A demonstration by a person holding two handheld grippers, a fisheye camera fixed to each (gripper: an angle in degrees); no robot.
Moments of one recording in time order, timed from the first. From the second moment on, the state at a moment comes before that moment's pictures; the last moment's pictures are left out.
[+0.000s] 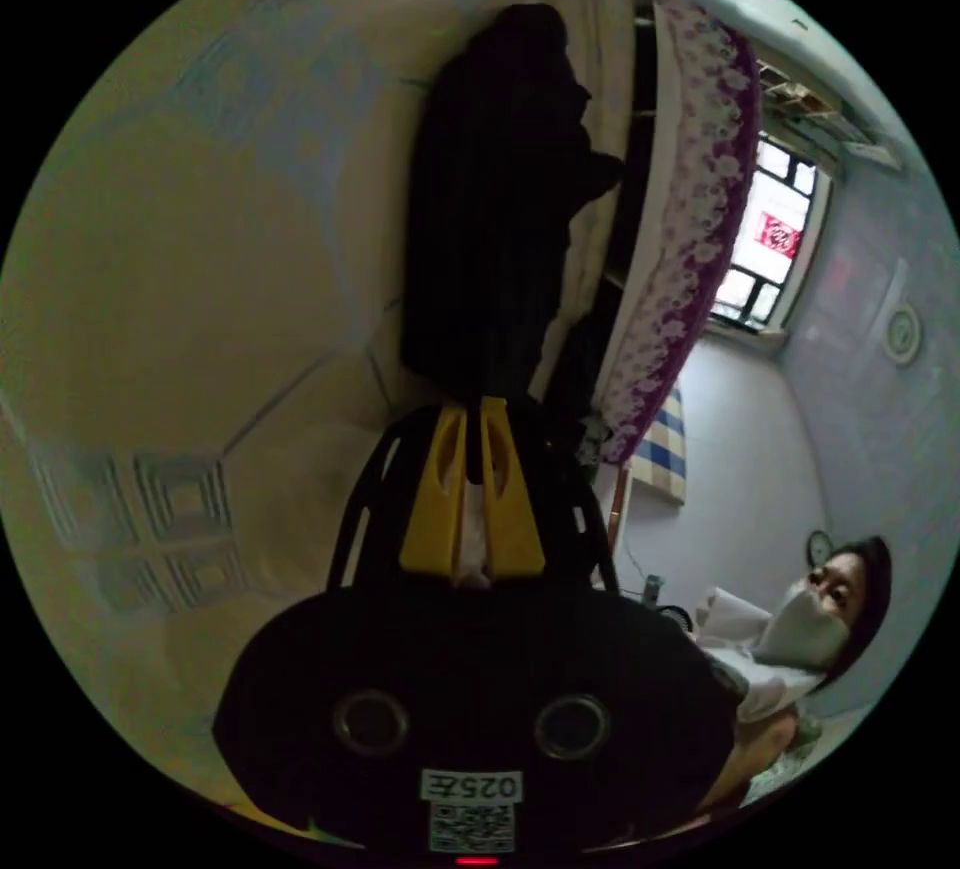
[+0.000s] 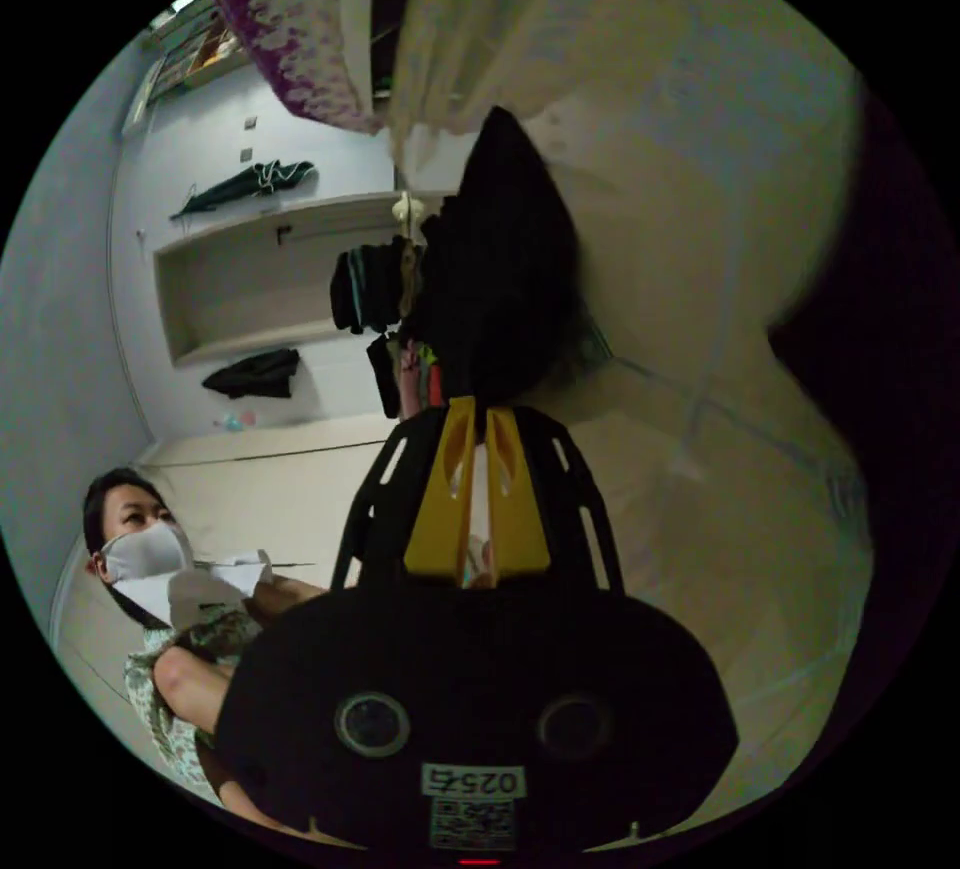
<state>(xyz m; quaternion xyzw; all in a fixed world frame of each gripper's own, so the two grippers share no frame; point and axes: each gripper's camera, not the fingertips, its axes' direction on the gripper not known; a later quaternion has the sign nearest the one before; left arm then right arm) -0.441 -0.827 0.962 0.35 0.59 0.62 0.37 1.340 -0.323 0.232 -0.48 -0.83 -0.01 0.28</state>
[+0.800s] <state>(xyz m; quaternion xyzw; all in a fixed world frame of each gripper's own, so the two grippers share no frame) -0.385 -0.895 1.094 0.29 0.59 0.59 0.47 1.262 -0.119 0.183 -0.56 -0.78 -0.14 0.25</state>
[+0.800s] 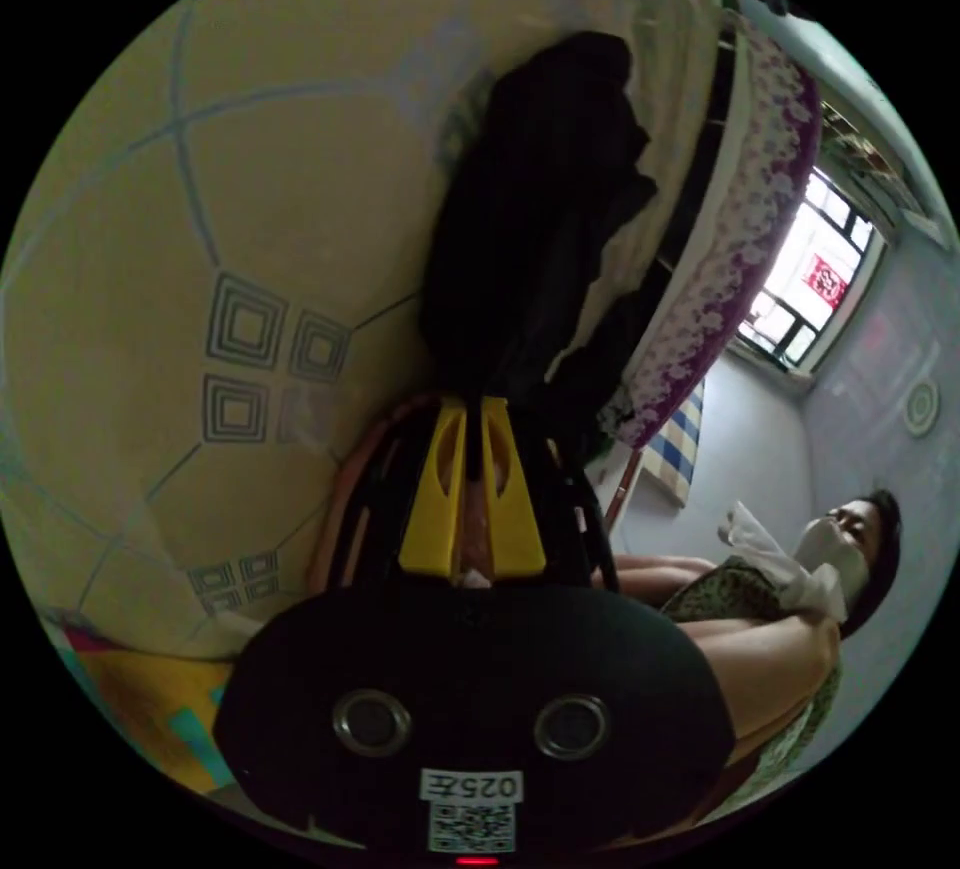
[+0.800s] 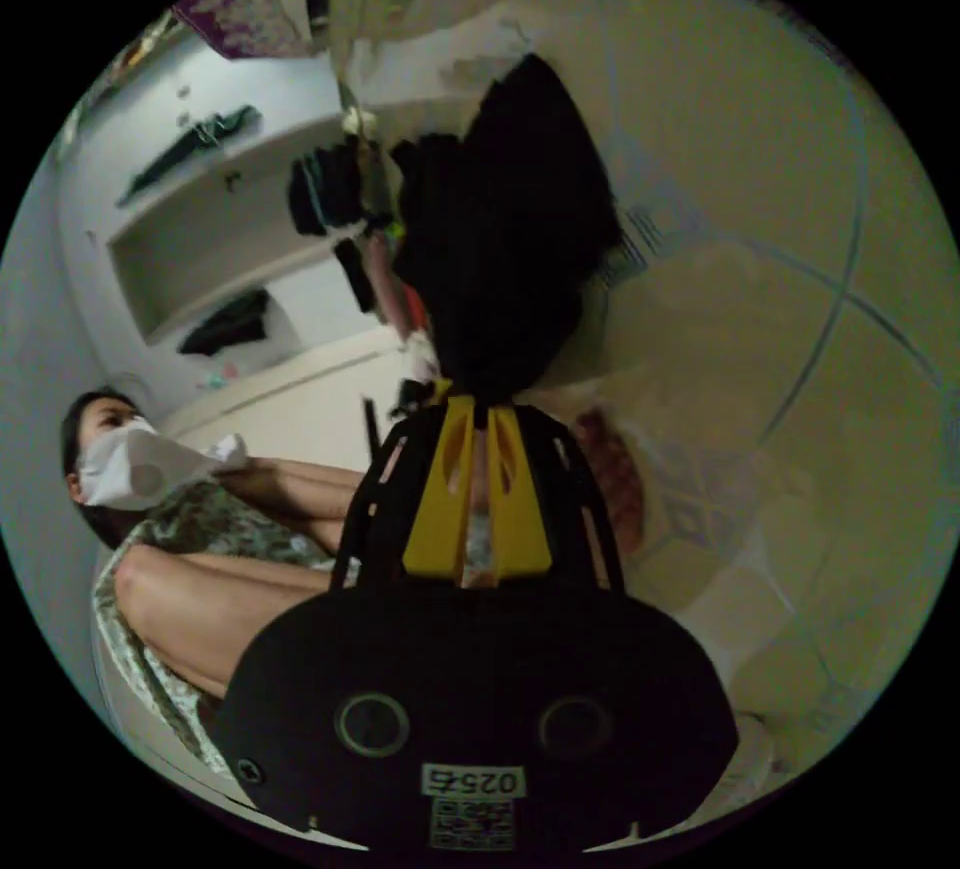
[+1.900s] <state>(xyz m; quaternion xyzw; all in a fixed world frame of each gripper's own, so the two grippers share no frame) -0.350 -0.781 1.160 0.66 0.28 0.66 0.23 1.021 0.091 -0.241 0.15 -0.76 -0.61 0.17</state>
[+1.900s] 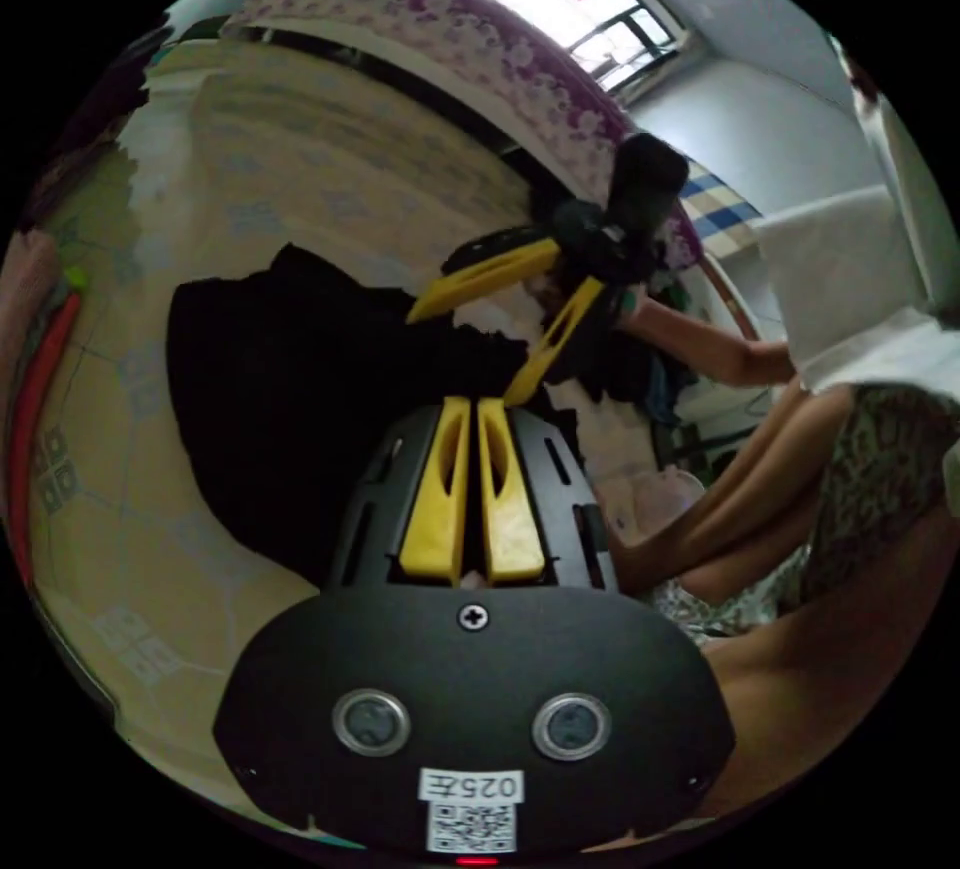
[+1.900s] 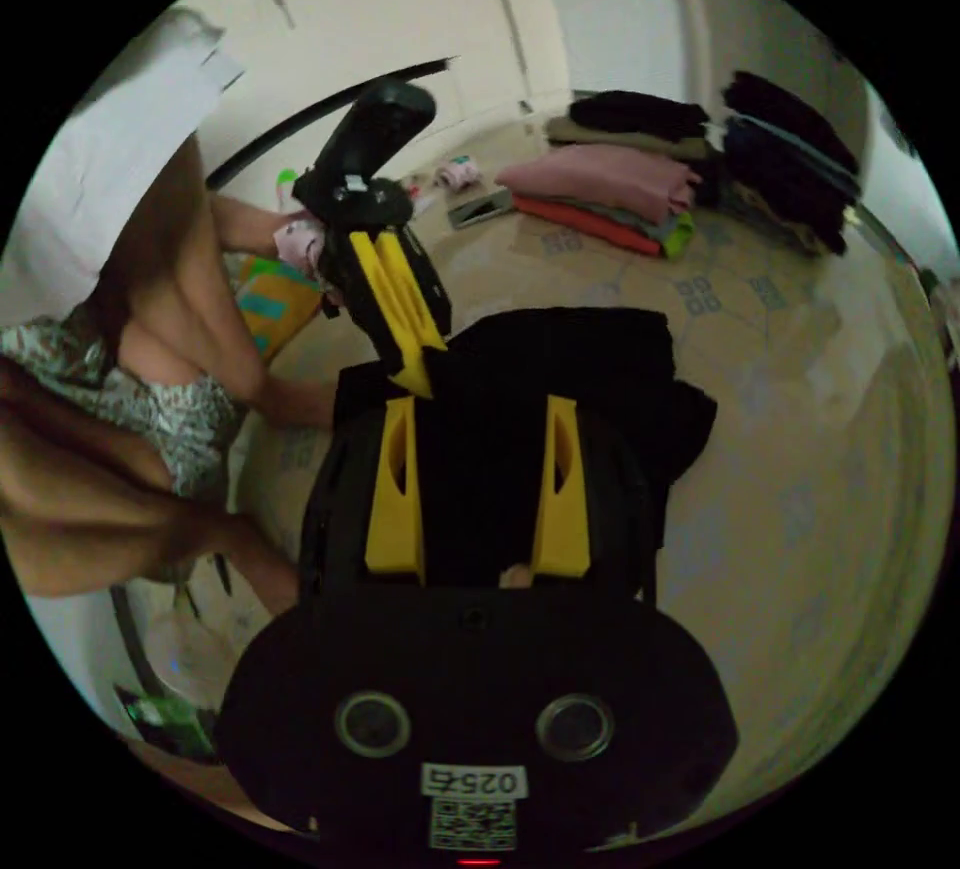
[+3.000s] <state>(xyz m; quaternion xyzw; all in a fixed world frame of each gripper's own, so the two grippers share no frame) -0.504 -0.960 1.103 0.24 0.68 0.56 0.40 1.039 0.161 -0.361 0.19 -0.74 -0.63 0.16</state>
